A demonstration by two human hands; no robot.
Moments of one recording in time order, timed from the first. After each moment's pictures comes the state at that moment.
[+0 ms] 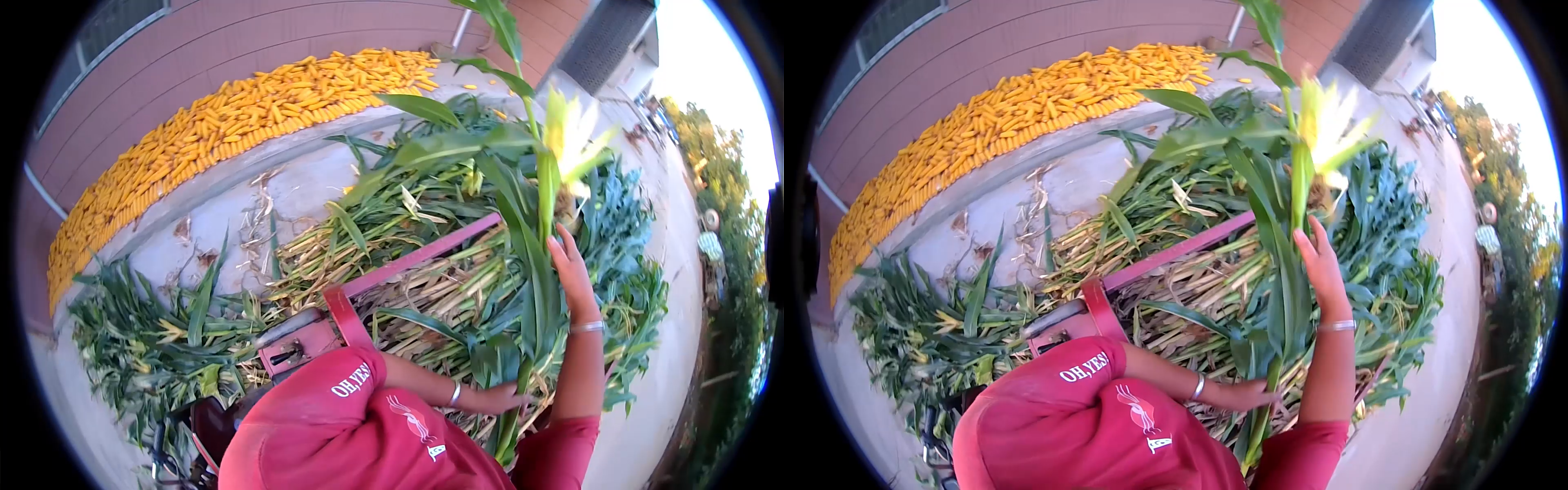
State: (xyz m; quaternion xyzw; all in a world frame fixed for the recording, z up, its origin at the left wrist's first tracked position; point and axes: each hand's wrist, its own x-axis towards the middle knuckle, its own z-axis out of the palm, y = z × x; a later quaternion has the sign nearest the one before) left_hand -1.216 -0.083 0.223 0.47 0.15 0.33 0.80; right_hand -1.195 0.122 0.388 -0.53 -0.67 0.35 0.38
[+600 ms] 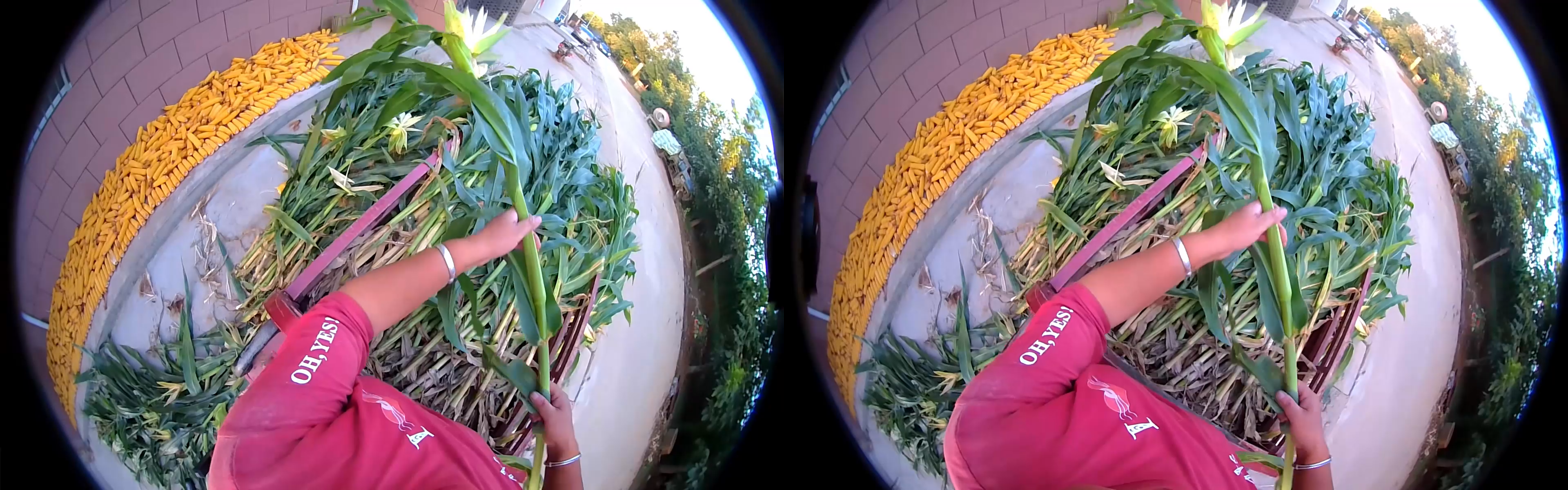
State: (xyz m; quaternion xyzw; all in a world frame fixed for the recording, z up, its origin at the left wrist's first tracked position) left_hand -1.213 0.119 0.335 0.50 0.19 0.38 0.75; right_hand -1.042 -0.193 0.386 -0.70 -0.35 0.54 0.32
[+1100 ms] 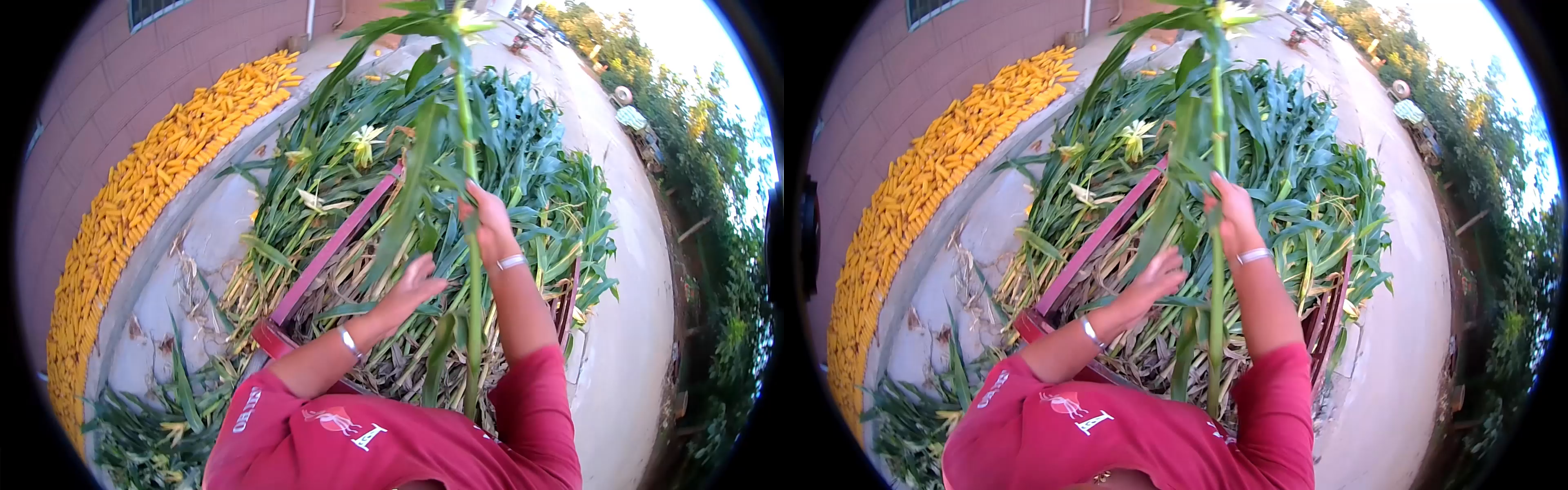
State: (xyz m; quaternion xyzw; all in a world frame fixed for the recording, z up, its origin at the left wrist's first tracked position) left_hand -1.309 0.010 0.293 0.45 0.30 0.41 0.73; right_hand -1.125 0.146 0.352 -0.46 -0.32 0.61 0.55
